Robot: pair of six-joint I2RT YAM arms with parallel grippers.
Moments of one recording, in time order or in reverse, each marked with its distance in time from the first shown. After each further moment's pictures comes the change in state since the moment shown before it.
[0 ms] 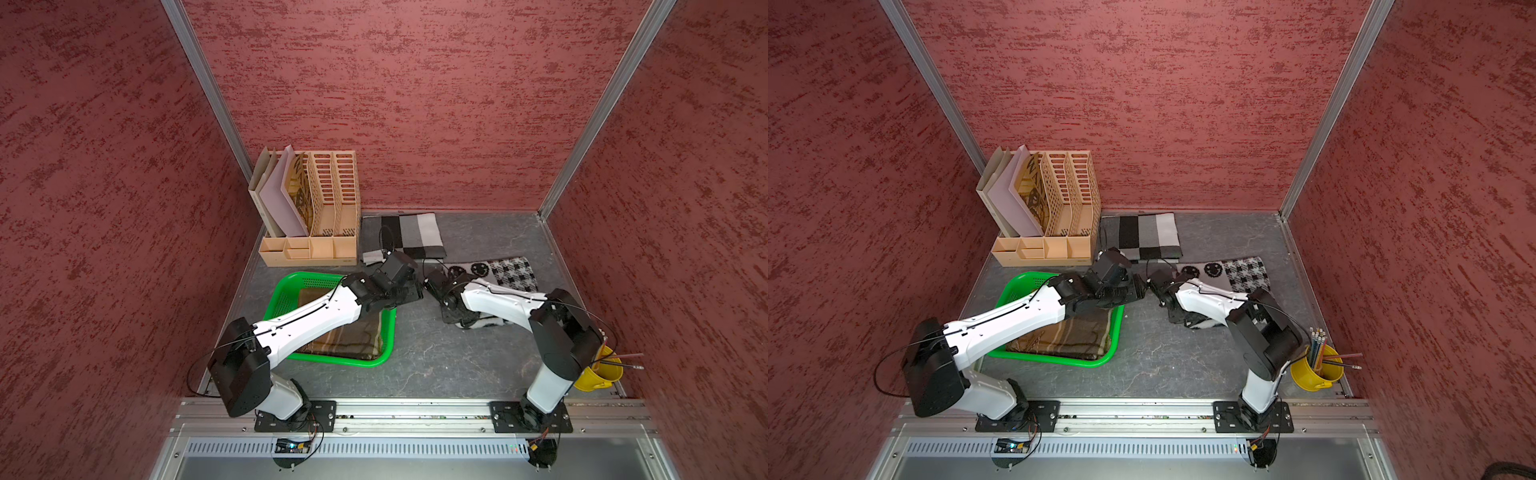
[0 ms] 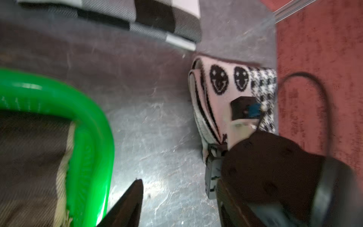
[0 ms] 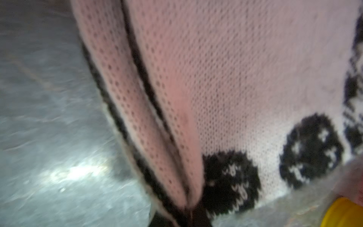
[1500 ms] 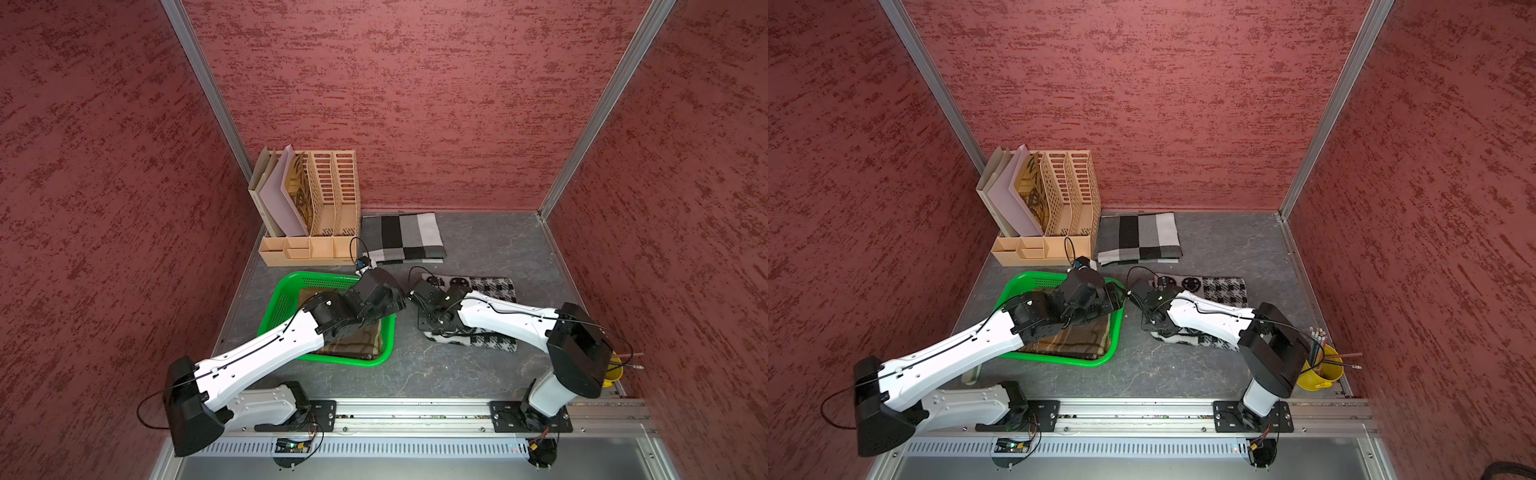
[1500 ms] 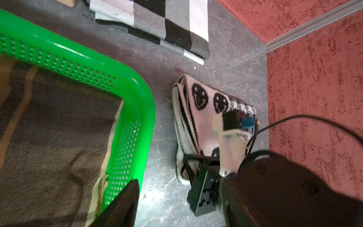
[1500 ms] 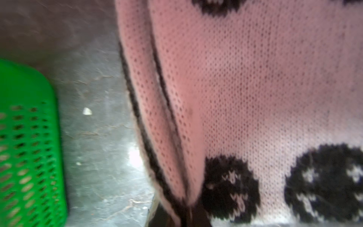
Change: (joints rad) left arm -0.074 -0.335 -0.108 -0.147 -0.187 -0.122; right arm 0.150 -0.067 0.031 0.129 -0.210 0.237
